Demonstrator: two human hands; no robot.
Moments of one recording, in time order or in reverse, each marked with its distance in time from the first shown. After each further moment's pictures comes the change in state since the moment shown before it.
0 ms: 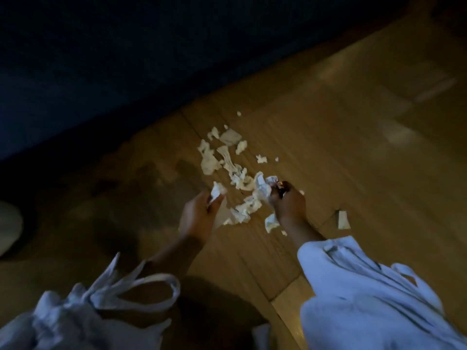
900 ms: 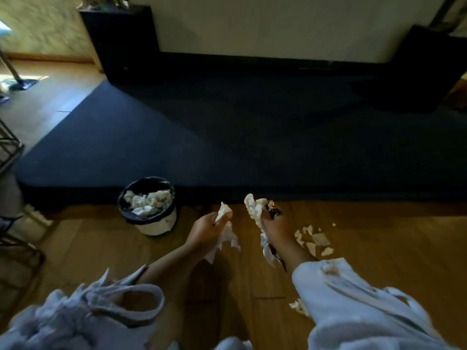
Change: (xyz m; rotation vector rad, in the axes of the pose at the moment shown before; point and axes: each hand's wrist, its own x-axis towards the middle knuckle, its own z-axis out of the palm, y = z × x) left_hand -0.203 0.062 -0.372 -0.229 0.381 -0.108; right_hand -0.293 -0.344 0.045 0.165 -0.485 -0.369
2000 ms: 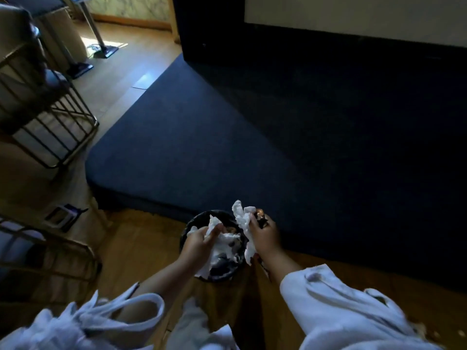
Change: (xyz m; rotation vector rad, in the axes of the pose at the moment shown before) left_hand 0.333 -0.094 -0.322 -0.185 0.240 -0.256; right_hand 0.286 -0.181 0.408 0.047 -0.364 -0.071
